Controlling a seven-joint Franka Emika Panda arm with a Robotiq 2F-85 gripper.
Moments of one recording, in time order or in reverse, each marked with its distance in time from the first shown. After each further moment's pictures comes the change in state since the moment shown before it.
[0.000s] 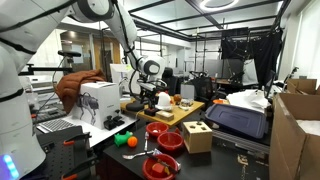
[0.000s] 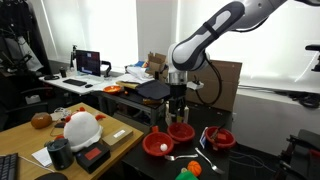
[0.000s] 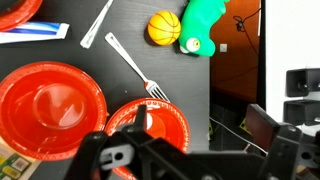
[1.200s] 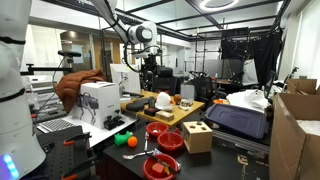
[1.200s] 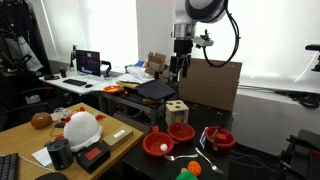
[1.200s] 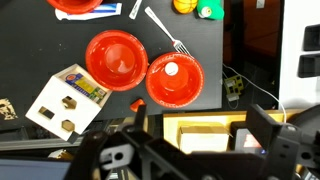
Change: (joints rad) arm 0.093 -0.388 -0.082 -0.107 -0.114 -0.044 0.197
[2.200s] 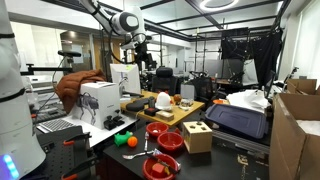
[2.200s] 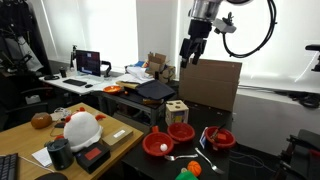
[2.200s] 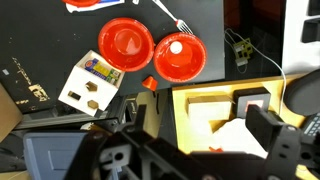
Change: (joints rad) arm 0.004 -0.291 0.010 -0.272 -0.026 0.171 0.133
